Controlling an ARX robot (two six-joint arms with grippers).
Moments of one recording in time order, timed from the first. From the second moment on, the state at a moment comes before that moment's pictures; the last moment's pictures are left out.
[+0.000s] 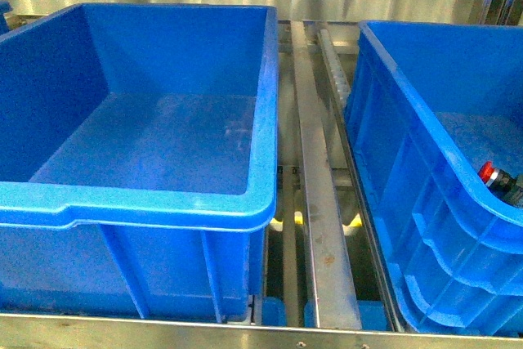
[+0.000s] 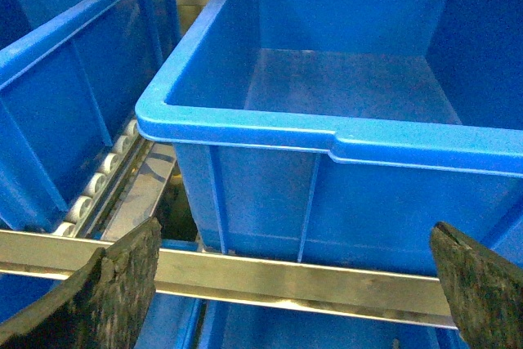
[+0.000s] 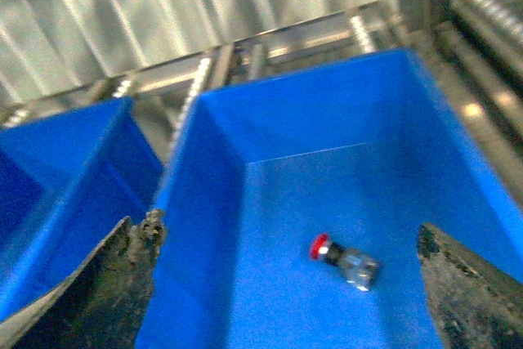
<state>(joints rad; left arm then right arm) 0.00 0.02 0.02 0.00 0.00 0.00 -0.35 0.69 0.56 0.16 -0.36 0.17</state>
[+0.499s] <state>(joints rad) 0.00 0.02 0.02 0.00 0.00 0.00 0.00 0.41 0.14 0.26 0.00 0.01</state>
